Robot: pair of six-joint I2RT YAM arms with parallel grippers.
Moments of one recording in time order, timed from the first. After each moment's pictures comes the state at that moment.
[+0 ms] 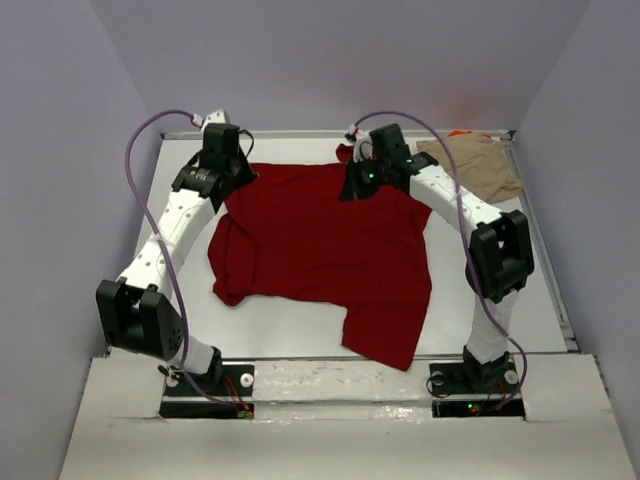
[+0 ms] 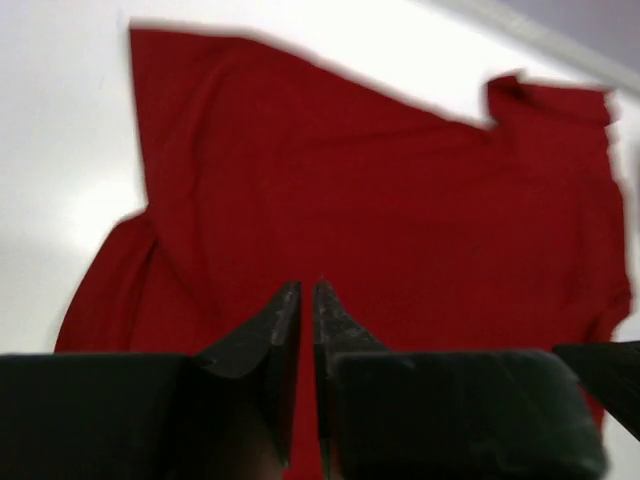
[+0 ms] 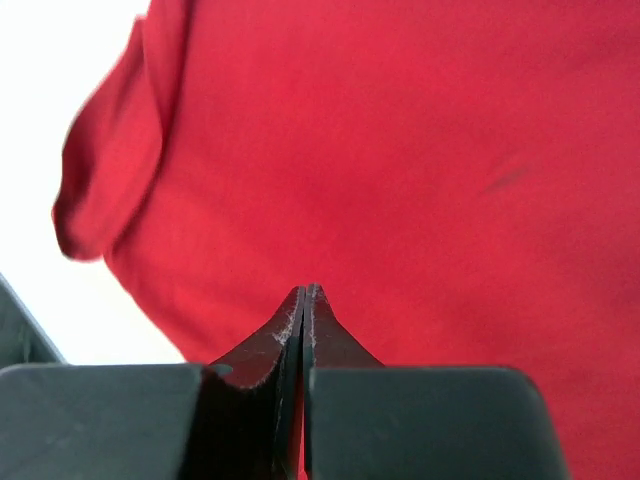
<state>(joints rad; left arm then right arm) -0.26 1.51 1.51 -0.56 -0.19 -0.54 0.43 1.93 1.73 -0.51 -0.46 0.17</state>
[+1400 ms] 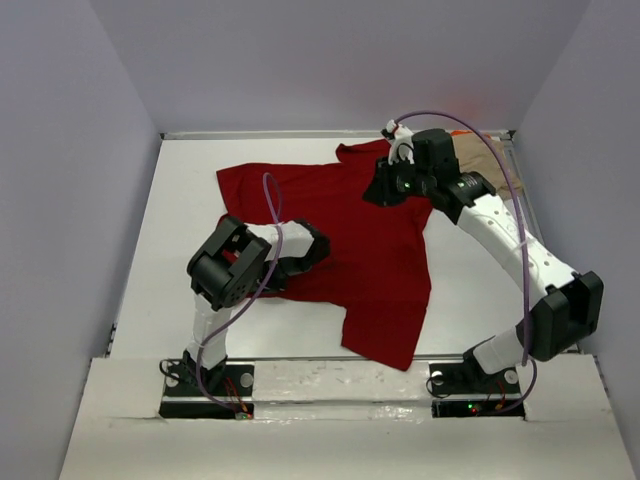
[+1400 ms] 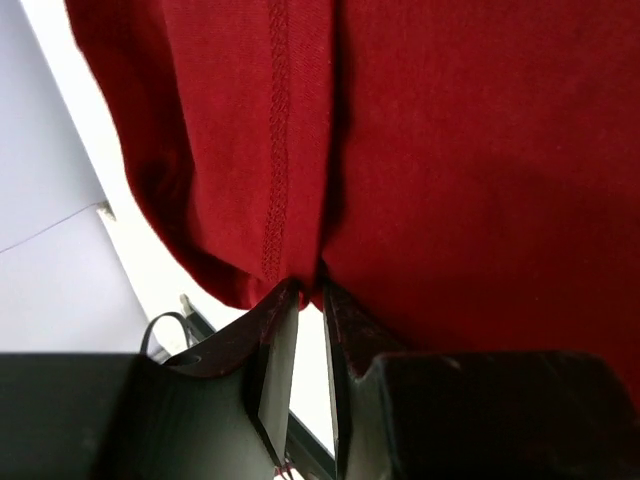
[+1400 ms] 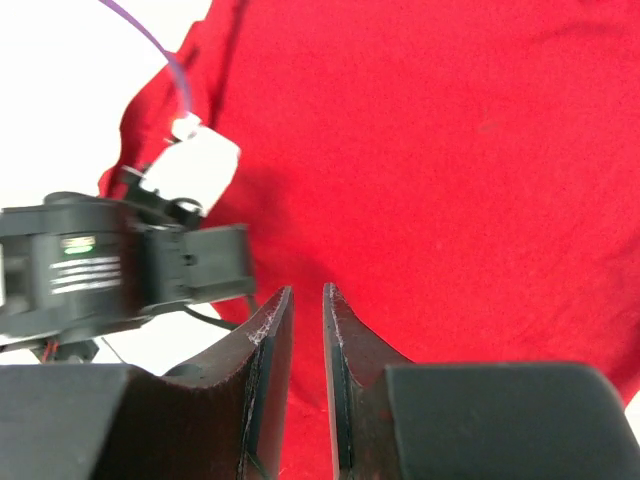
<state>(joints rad) -0.74 1.99 1.19 -1.21 -0.67 -0.87 0.45 1.51 1.42 -0.51 -0.38 0.19</state>
